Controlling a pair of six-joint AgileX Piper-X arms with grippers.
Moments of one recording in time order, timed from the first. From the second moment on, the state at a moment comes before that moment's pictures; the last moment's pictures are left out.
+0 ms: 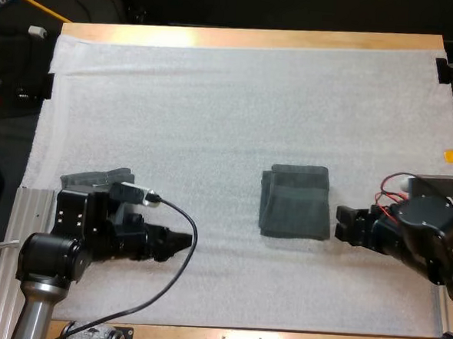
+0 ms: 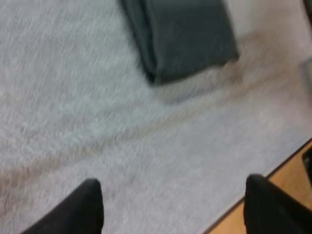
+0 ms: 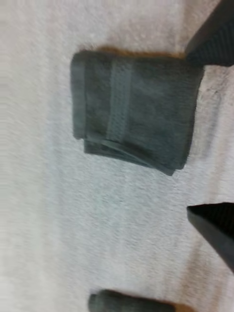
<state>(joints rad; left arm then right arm) -0.12 0.77 -0.69 1.03 0.72 -1.86 0.67 0.80 -0.96 1.02 0.08 -1.29</state>
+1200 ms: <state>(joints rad) -0.47 1.45 -0.72 0.38 0.63 -2.22 0.67 0.81 -0.96 1.04 0.03 -1.28</state>
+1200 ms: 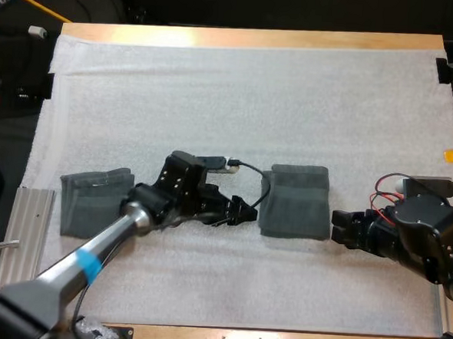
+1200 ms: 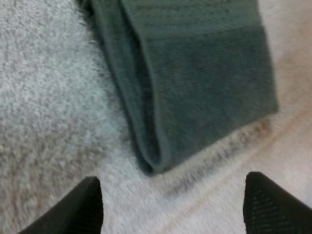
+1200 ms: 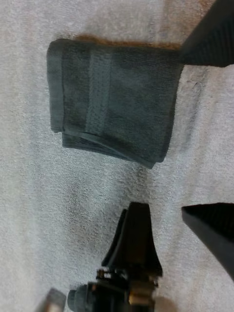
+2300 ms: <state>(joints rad) -0.53 1.88 -1.14 0.64 0.61 -2.26 0.67 0.81 -0.96 1.04 0.00 -1.28</state>
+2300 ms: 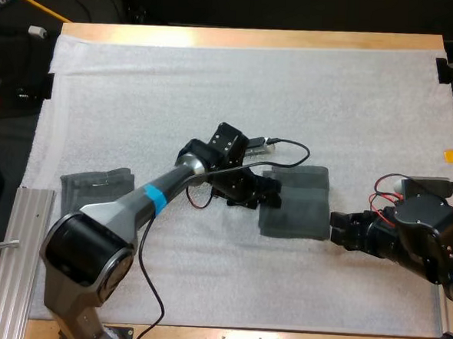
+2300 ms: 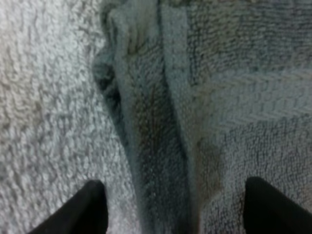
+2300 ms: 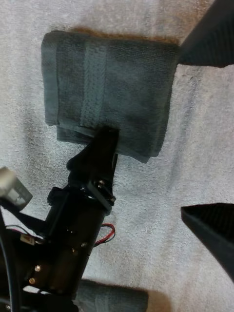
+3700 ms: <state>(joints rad) -0.56 1.84 -1.39 1.09 0.41 -1.88 0.67 0.81 -0.96 1.03 -0.29 -1.28</state>
